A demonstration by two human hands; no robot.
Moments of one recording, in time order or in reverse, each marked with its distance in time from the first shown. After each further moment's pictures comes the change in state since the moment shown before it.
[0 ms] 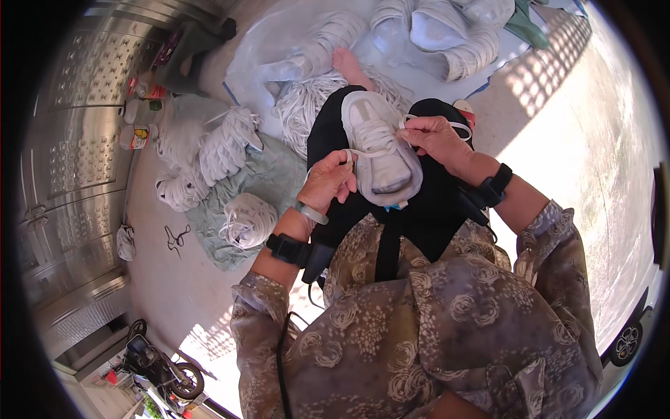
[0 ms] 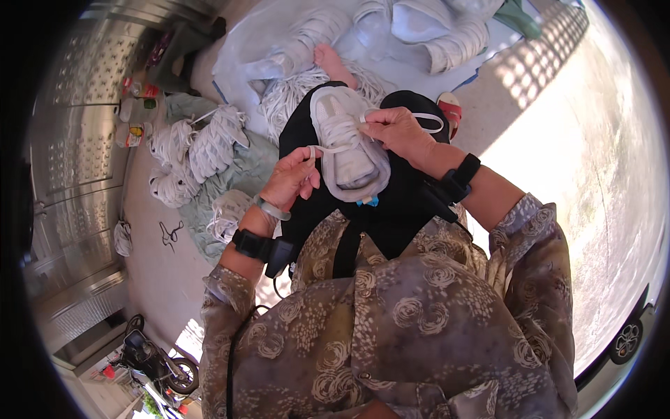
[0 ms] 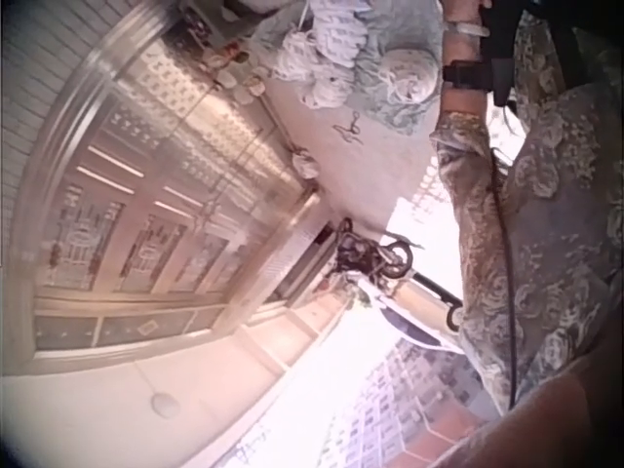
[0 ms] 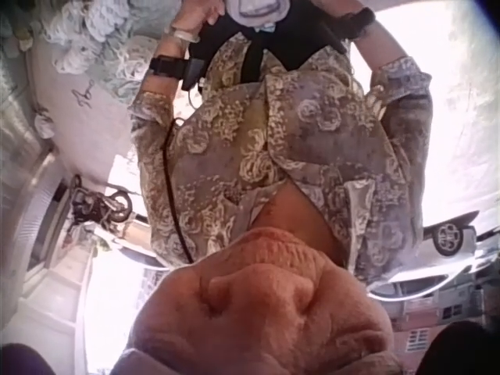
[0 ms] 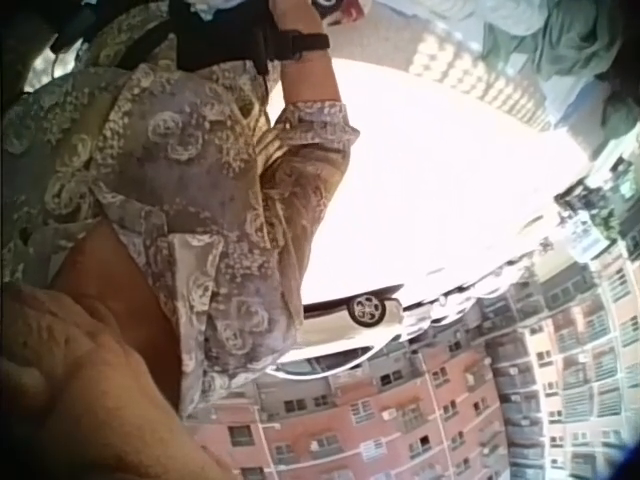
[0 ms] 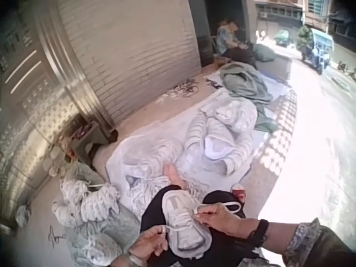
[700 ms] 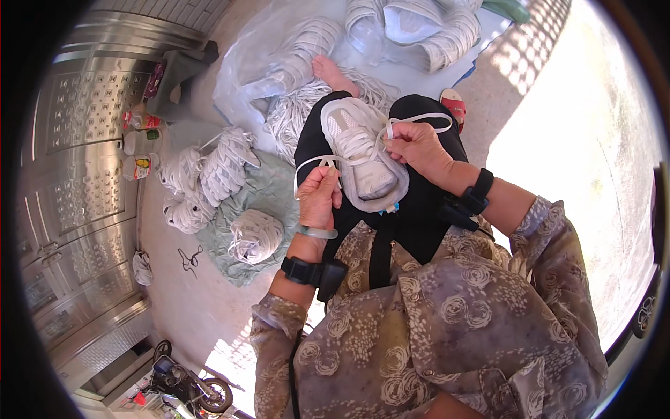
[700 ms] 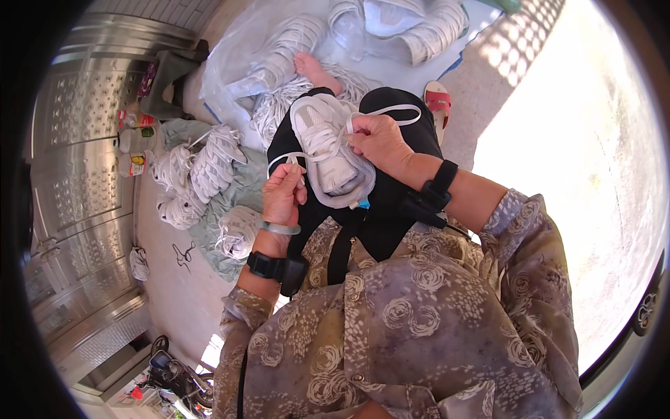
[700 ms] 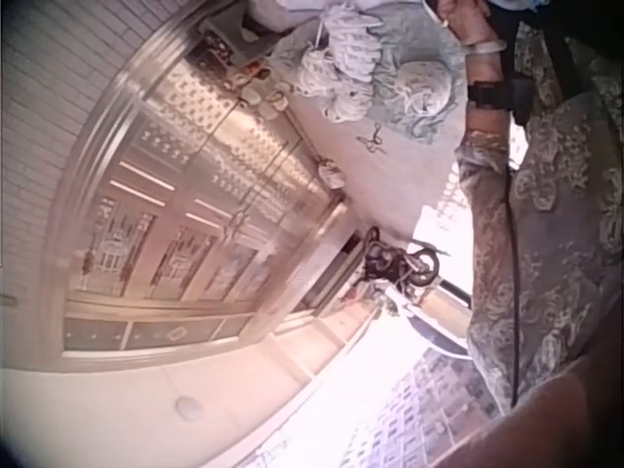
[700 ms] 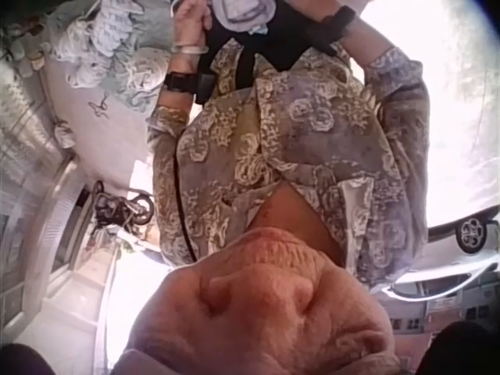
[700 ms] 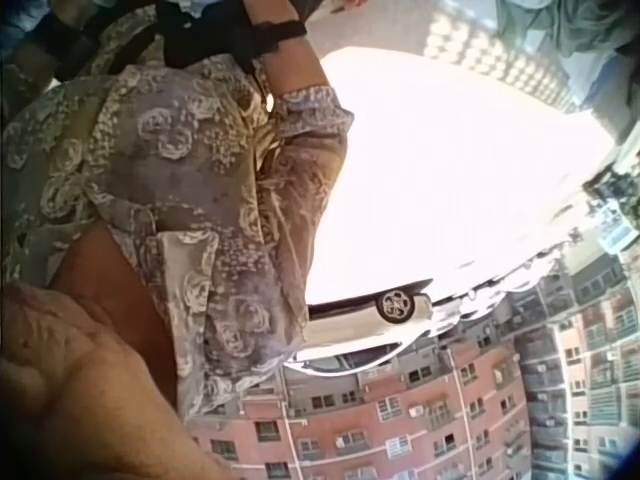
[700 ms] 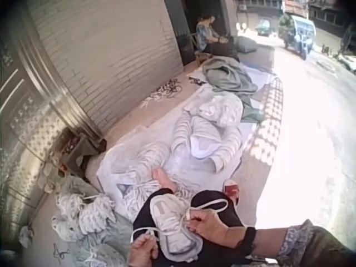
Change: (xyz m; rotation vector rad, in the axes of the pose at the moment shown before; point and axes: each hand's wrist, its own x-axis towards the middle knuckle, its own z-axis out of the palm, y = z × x) left_hand 0.005 -0.020 0.023 -0.207 0.279 0.180; right_hand -0.007 0.020 0.007 0.073 0.170 -0.196
